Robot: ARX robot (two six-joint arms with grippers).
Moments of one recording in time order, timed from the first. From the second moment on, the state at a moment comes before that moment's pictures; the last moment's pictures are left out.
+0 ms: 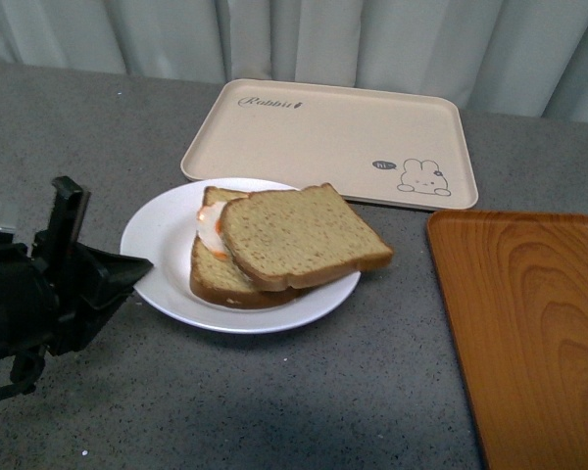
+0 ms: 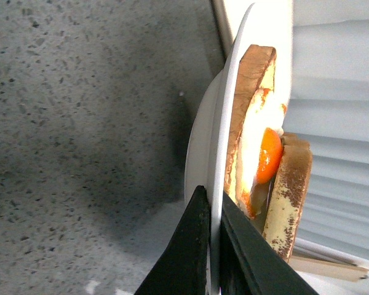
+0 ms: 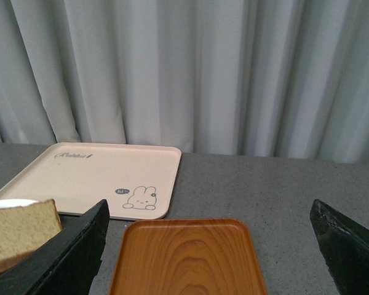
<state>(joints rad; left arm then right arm) -0.12 2.12 0.40 1.26 0.36 -1.18 0.00 0.00 0.01 0.00 0.00 0.00</state>
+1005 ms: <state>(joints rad) -0.24 2.38 1.09 1.01 0.23 -1.31 0.00 0.00 0.01 0.00 0.00 0.00</state>
